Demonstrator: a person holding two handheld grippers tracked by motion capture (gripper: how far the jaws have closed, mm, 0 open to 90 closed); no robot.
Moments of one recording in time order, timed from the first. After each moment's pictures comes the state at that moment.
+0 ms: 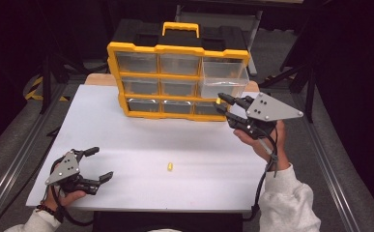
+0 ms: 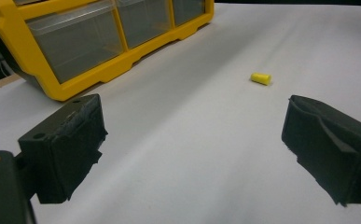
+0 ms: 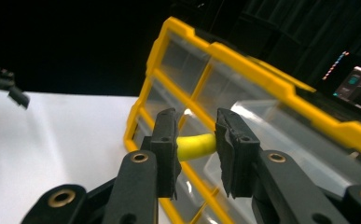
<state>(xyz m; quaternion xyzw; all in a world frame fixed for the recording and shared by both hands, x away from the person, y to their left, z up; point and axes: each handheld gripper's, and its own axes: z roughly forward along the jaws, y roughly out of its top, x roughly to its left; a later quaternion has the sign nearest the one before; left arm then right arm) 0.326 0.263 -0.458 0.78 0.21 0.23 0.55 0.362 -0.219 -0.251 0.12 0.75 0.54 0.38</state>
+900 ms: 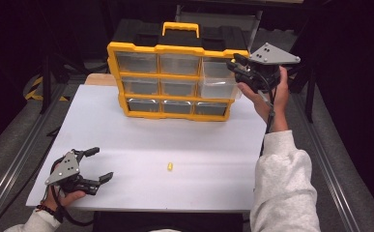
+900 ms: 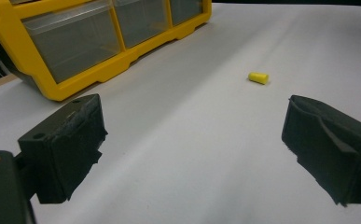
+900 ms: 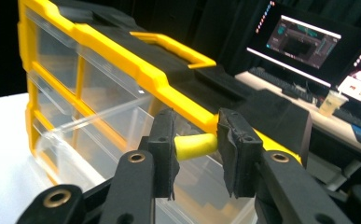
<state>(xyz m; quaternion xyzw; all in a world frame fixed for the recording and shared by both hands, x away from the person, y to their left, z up) 0.327 0.264 -0.459 0.78 0.21 0.22 0.55 0.446 -0.230 -0.209 0.26 0.73 0.47 0.42</state>
